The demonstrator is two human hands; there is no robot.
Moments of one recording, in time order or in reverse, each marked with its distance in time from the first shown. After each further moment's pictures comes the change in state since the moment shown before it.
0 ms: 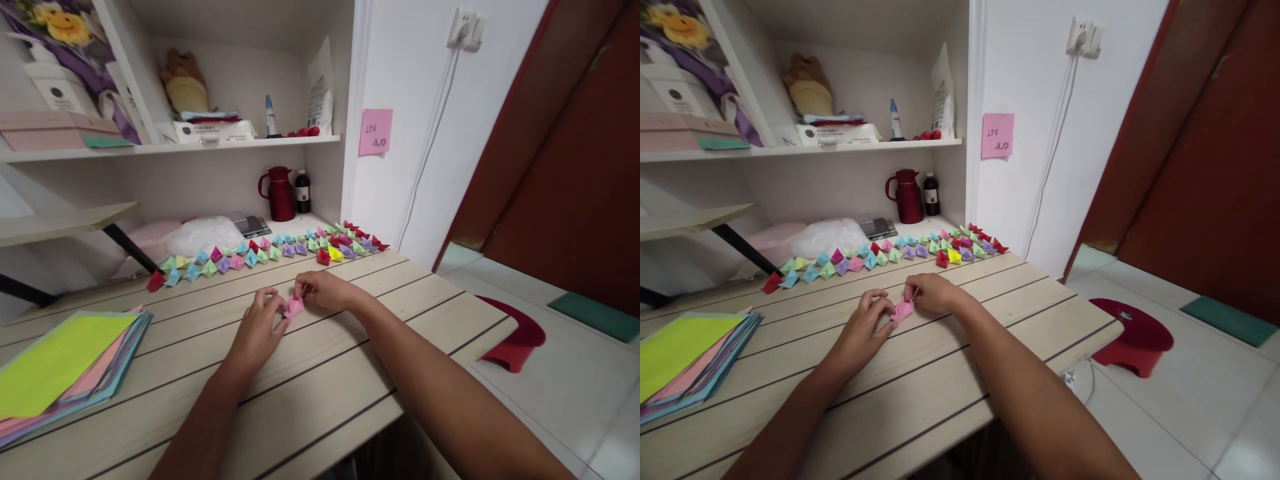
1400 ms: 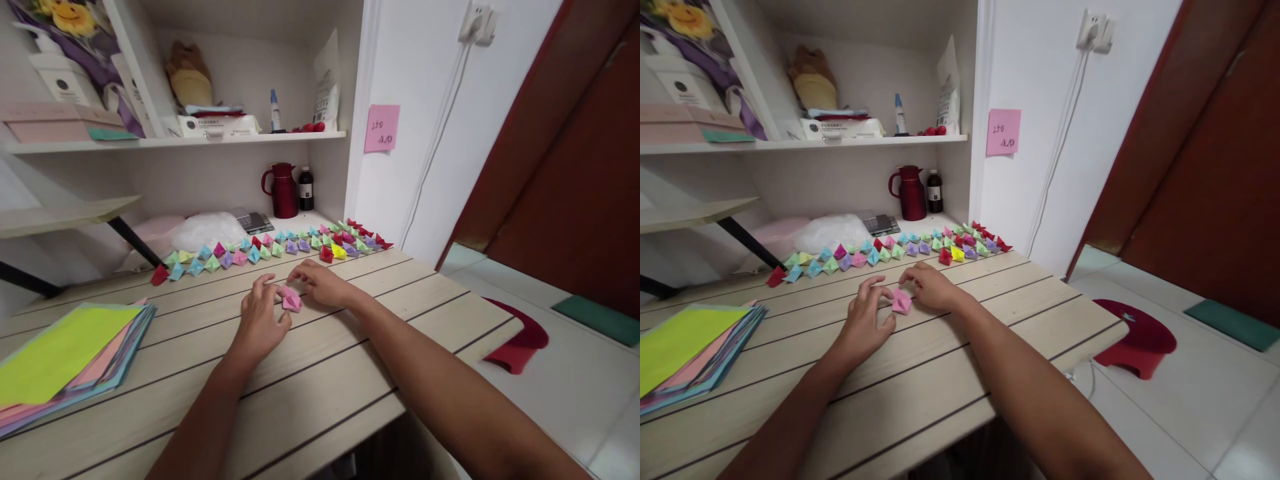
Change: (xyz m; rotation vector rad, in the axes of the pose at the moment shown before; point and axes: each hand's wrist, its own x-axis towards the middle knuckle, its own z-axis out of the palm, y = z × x) left_hand 0.003 0.000 0.005 0.150 0.190 -0.004; right_hand 0.013 0.009 0.011 -0.094 0.150 -0.140
